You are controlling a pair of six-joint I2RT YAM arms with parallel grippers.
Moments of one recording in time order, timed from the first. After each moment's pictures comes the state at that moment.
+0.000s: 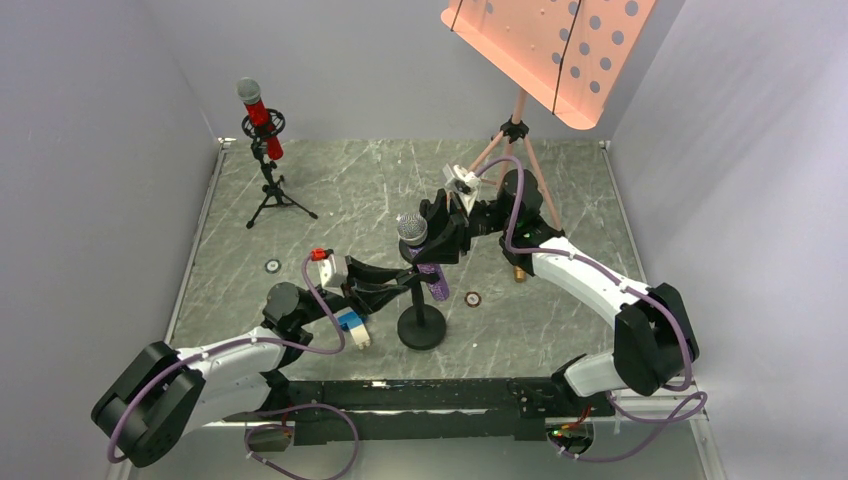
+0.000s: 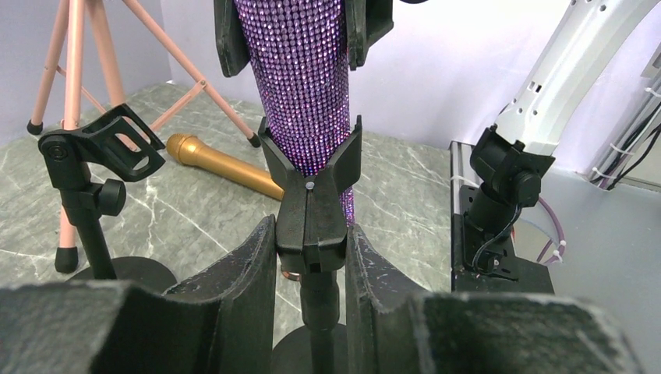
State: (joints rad) left arm -0.64 1.05 0.17 1.22 0.59 -0.31; right arm 0.55 1.41 0.95 0.56 -1.30 0.30
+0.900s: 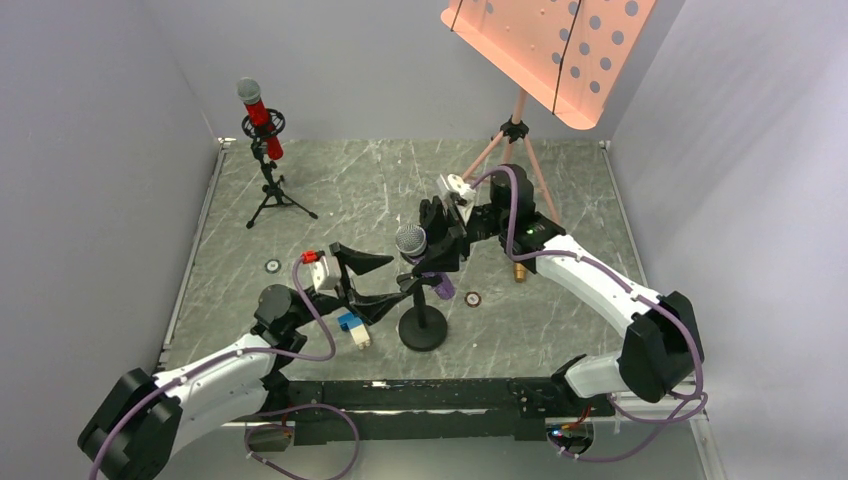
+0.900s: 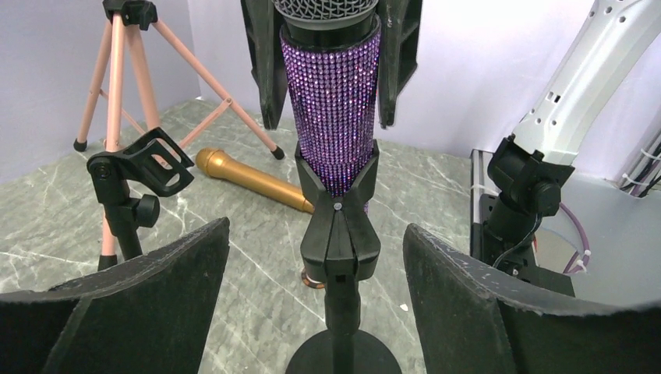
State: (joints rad) left arm -0.64 0.90 0.18 1.08 0.54 -0.26; right arm 0.58 1.37 1.03 0.19 -1.32 -0.03
